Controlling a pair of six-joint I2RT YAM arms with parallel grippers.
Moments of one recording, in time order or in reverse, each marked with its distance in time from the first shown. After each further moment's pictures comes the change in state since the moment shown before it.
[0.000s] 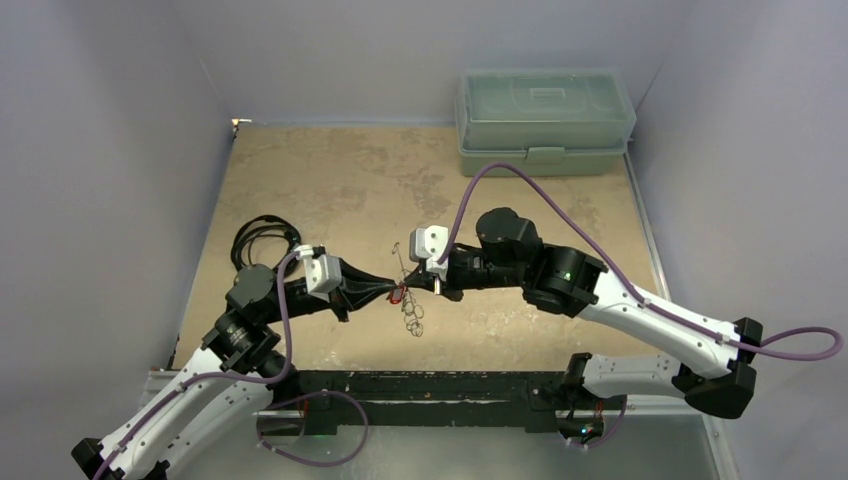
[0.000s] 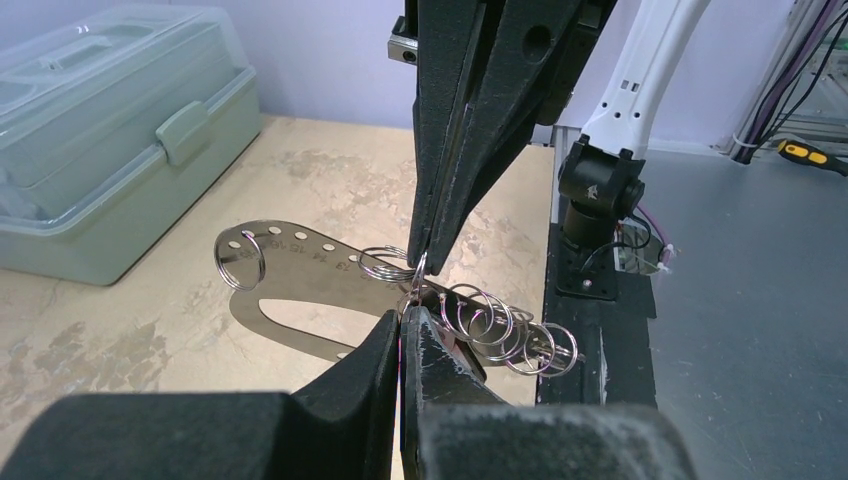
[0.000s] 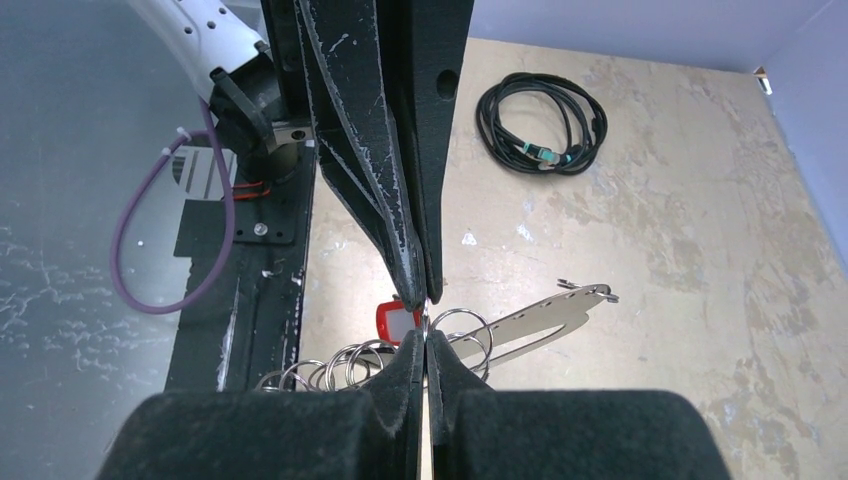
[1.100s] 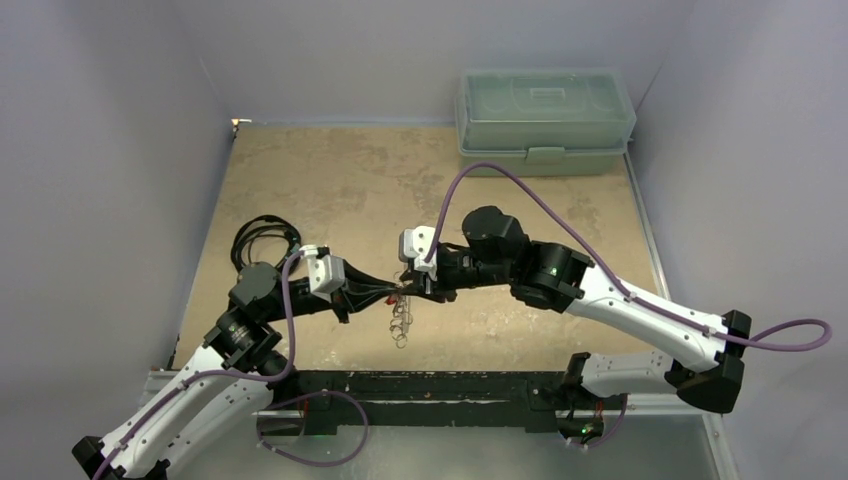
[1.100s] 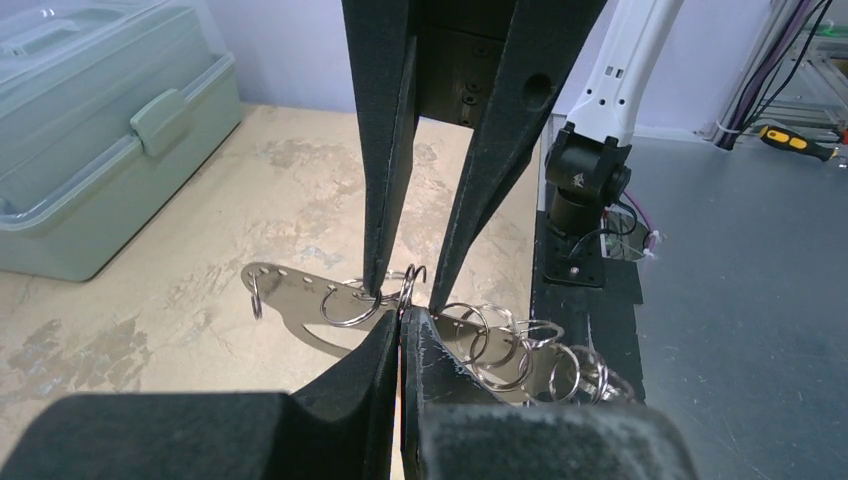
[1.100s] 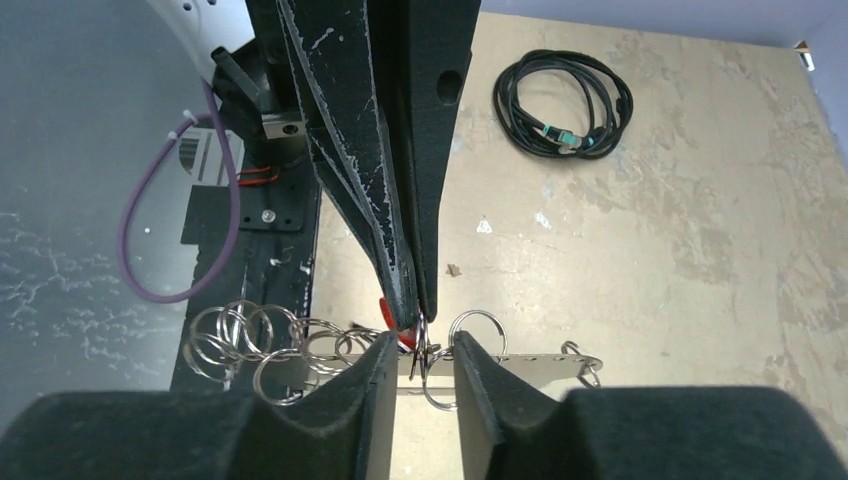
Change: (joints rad) left arm 0.000 0.015 0.000 -0.012 0.040 0.001; right arm -0.003 0.057 0.010 -0.010 -0.018 0.003
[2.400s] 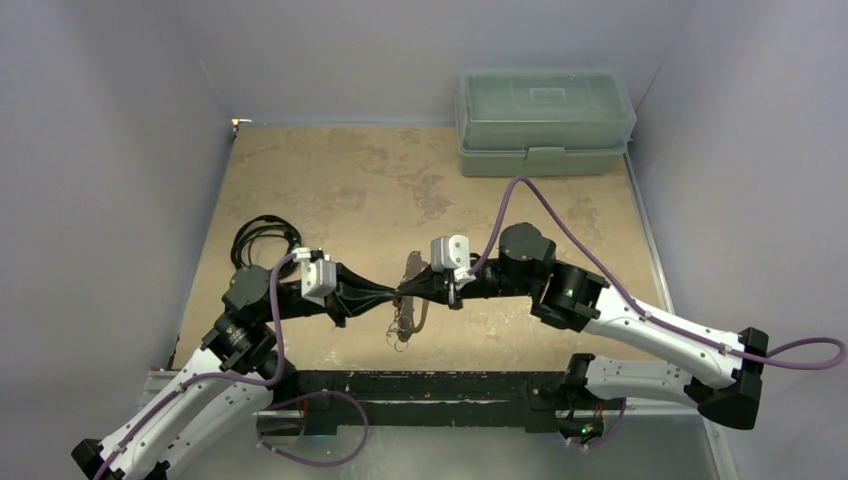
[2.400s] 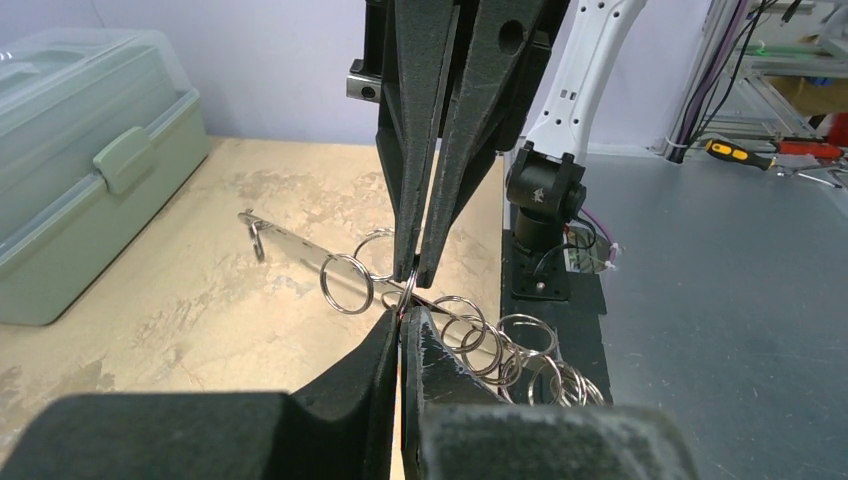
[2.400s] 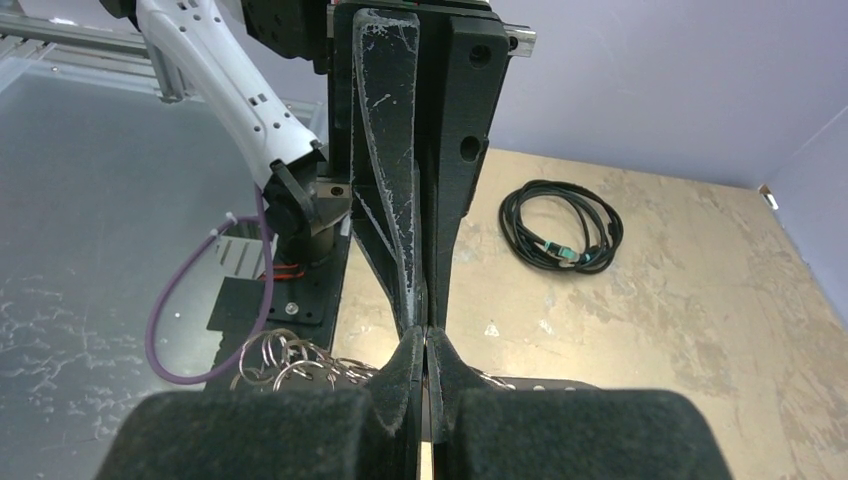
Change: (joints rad) left arm 0.002 -0.018 0.000 0.056 0.071 -0.054; right arm -0.001 -0.159 -0.223 0.363 -0.115 0.084
